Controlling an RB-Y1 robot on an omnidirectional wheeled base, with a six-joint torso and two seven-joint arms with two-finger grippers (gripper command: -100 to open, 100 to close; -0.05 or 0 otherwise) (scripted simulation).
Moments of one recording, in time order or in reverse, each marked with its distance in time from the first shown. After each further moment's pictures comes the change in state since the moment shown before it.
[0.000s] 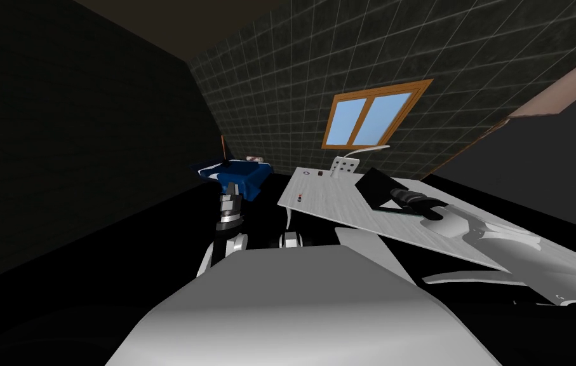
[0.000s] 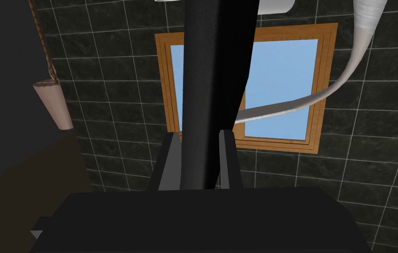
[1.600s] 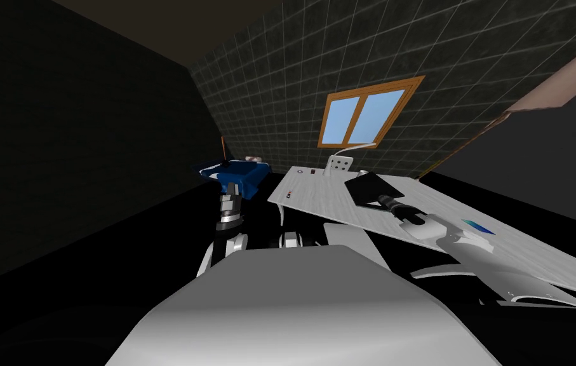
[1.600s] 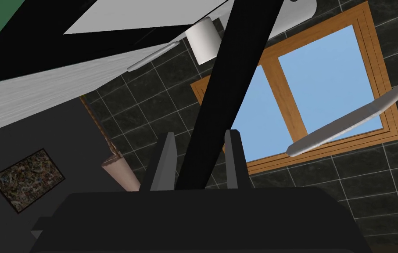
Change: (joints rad) left arm 0.000 0.000 0.000 0.000 0.000 0.000 0.000; right arm -0.020 0.125 0.058 0.002 -0.252 -0.023 -0.049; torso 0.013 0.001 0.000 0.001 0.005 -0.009
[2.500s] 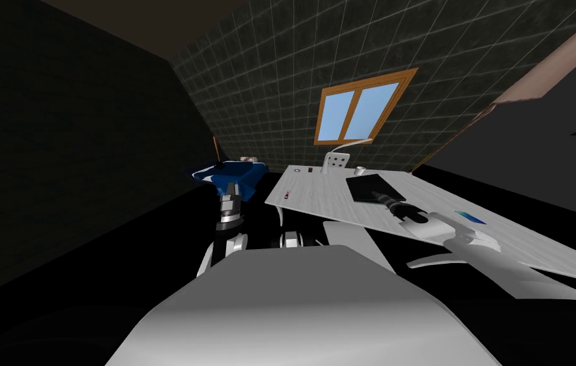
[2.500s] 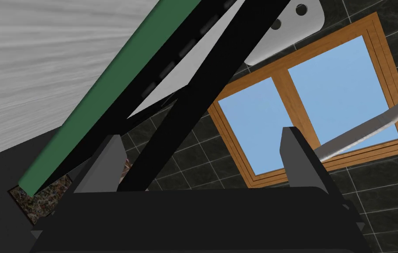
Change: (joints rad) left arm 0.000 0.000 0.000 0.000 0.000 0.000 0.000; right arm 0.089 -0.055 0.007 -0.166 -0.160 0.074 0.063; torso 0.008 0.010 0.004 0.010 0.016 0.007
